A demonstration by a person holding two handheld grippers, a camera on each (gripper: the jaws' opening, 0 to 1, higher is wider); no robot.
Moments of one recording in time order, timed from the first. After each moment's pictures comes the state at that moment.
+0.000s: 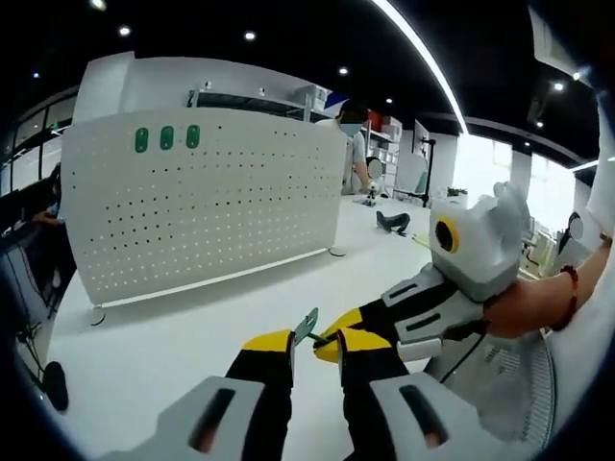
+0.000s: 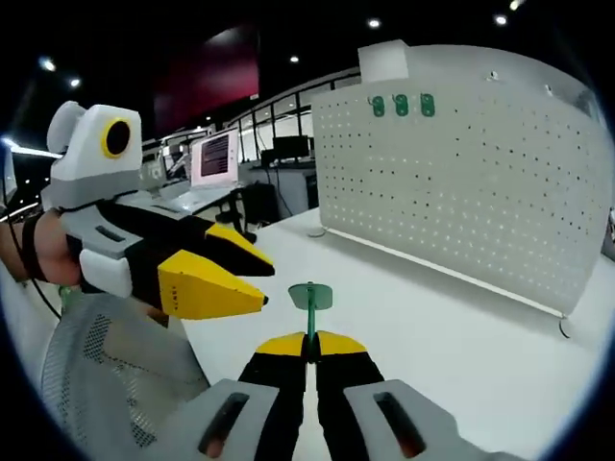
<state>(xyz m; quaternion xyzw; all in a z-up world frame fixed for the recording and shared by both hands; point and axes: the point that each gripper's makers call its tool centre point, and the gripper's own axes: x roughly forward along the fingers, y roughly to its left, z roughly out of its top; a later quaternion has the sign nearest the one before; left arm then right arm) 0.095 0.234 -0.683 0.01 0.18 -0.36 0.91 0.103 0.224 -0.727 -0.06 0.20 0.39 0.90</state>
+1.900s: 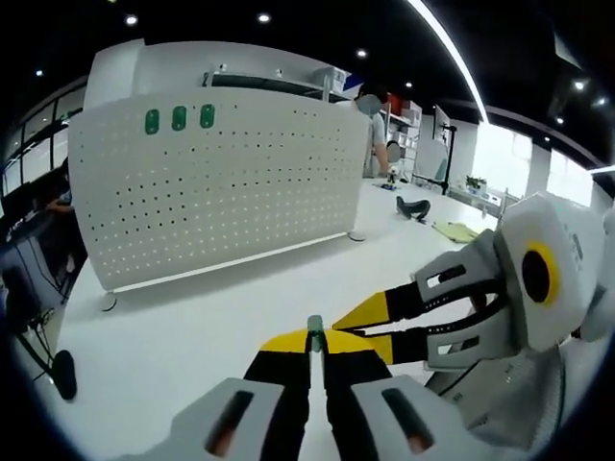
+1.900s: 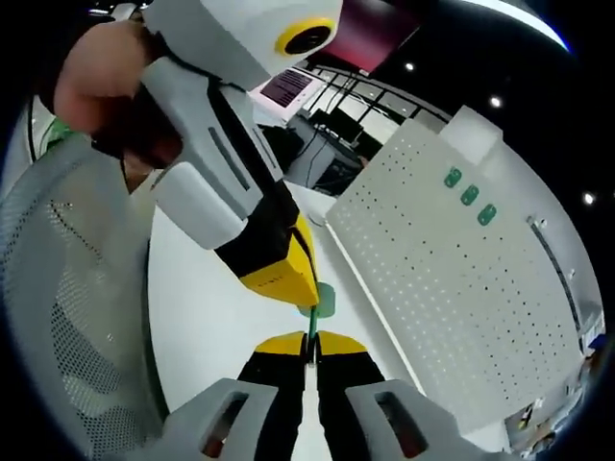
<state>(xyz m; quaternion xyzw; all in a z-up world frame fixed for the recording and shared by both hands) 0.111 0.244 -0.695 0.02 0.23 -0.31 0.92 0.106 0.232 -0.714 -0.39 0.12 0.38 0.83</state>
